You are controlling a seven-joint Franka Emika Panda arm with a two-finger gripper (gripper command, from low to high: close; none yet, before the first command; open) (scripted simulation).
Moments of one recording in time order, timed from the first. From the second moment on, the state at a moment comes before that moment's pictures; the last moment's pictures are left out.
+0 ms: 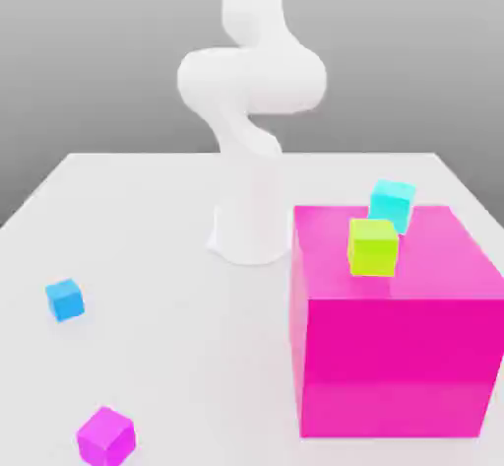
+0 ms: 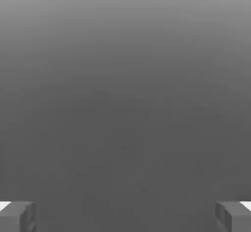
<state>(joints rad) -0.01 -0.71 -0.02 -2.31 0.01 2.33 0.81</state>
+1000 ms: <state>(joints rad) -0.18 0.38 -0.15 -2.36 0.14 2.74 0.83</state>
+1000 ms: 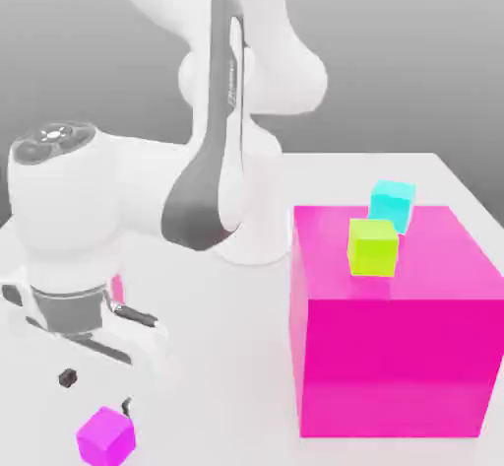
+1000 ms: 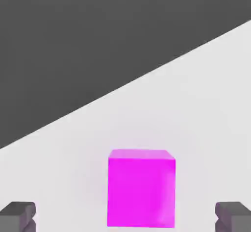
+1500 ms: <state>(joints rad) -0.17 0.32 -0.15 -2.38 0.12 2.69 0.84</state>
